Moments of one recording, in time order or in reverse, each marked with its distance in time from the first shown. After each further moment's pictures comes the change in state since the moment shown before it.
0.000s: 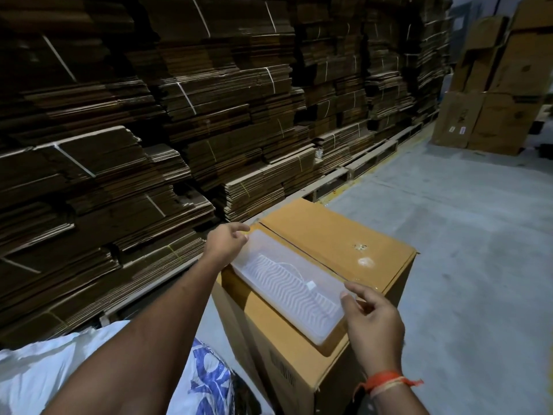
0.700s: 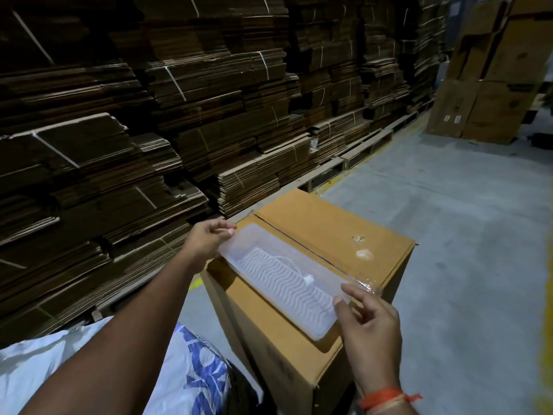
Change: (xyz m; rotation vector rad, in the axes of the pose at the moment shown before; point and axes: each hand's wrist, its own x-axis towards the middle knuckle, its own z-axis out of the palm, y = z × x) left_hand -0.001 -0.025 -0.015 -0.461 -0.115 -0.115; right_hand -0.008 0.009 0.011 0.241 -0.077 0.016
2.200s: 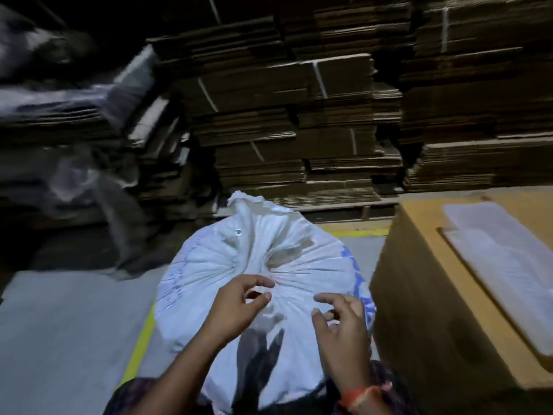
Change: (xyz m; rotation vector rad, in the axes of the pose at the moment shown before) left_hand -0.405 -0.155 -0.151 0.097 0.549 -0.224; right_hand -0.215 0.176 0.100 -0.661 -0.864 -0.370
